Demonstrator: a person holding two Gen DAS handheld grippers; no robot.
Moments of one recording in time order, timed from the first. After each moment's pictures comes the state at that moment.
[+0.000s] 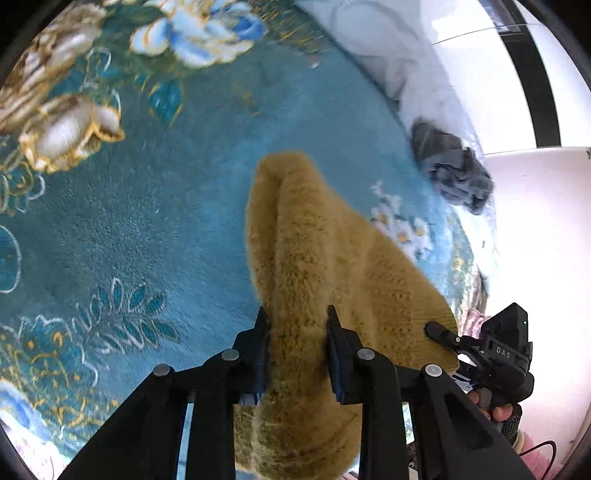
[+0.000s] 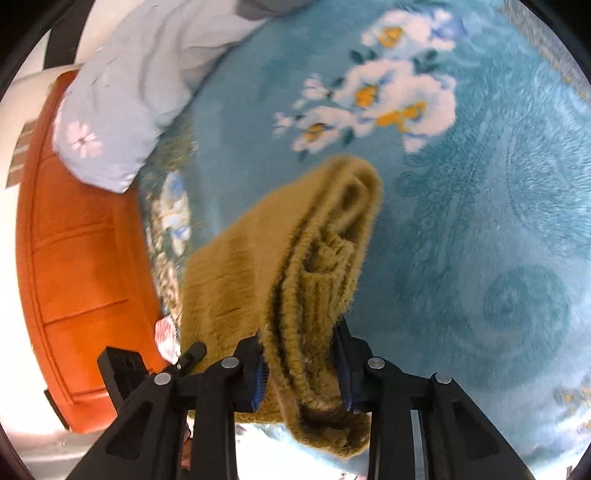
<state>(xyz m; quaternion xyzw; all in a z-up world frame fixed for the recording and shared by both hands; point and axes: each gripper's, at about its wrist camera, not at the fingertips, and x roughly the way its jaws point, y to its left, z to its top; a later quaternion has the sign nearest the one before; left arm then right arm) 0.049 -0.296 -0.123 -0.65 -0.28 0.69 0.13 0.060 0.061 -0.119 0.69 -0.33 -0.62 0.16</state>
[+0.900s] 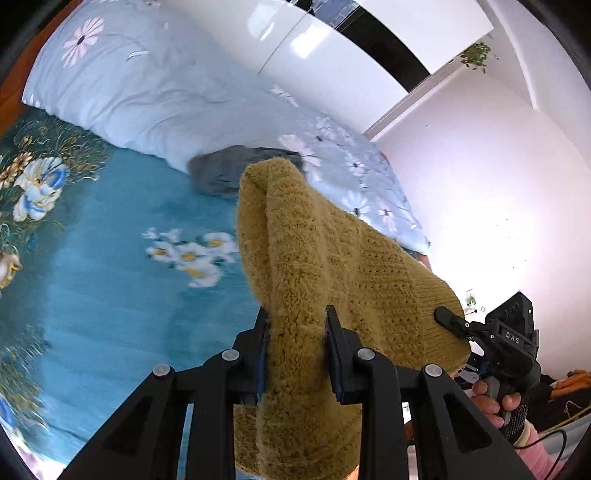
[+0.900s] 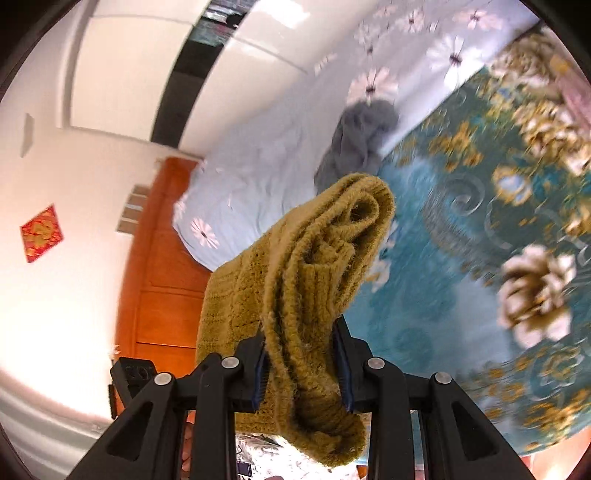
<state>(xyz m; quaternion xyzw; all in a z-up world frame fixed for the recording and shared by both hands) 0.152 -0.034 0.131 -0.50 -0.18 0.80 0.28 0.167 0.336 0.126 0.47 -0.41 -0.75 0.19</state>
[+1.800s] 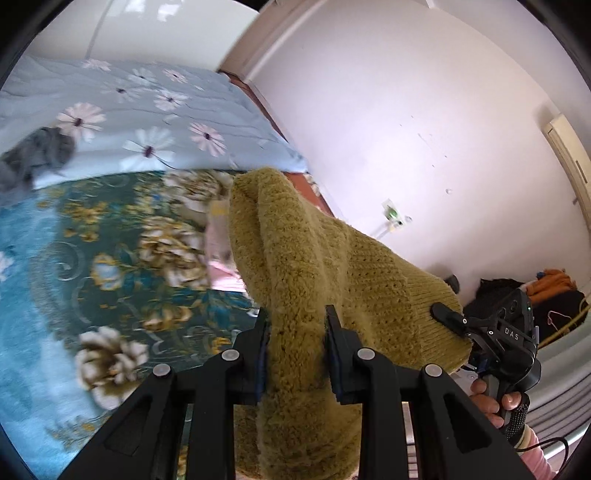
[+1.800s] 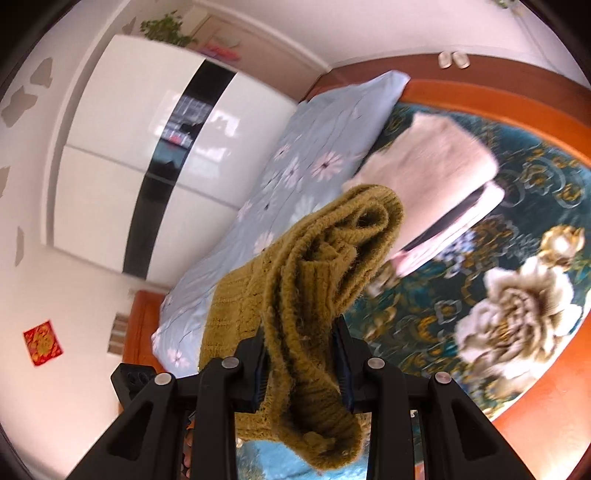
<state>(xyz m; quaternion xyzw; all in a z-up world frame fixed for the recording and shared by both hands) 0.257 0.376 0.155 -0.52 -0.09 0.70 0.49 0.334 0.727 0.205 0.35 -0.48 -0.81 -0.01</state>
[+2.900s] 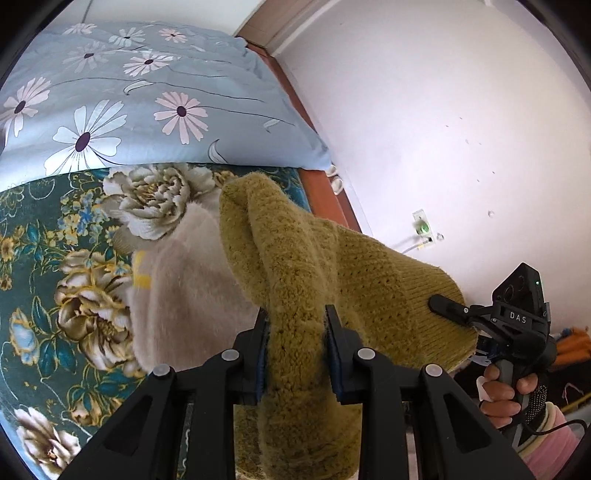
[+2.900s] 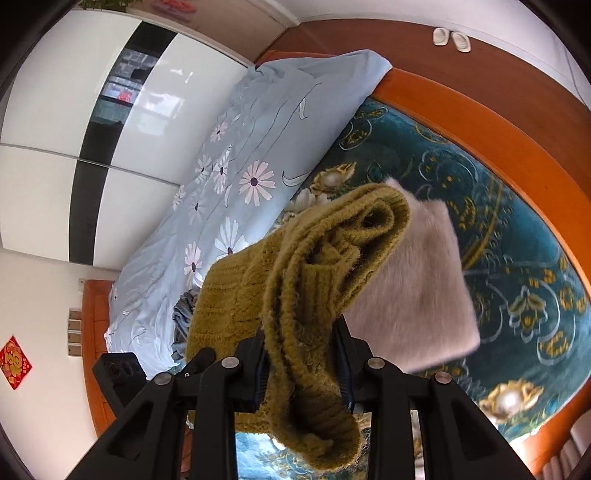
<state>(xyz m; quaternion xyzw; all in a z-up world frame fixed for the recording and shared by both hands) 0.138 0.626 0.069 -0.57 -0.10 0.70 0.42 0.092 0.941 0.134 0.50 -0.43 -0.76 -0.01</state>
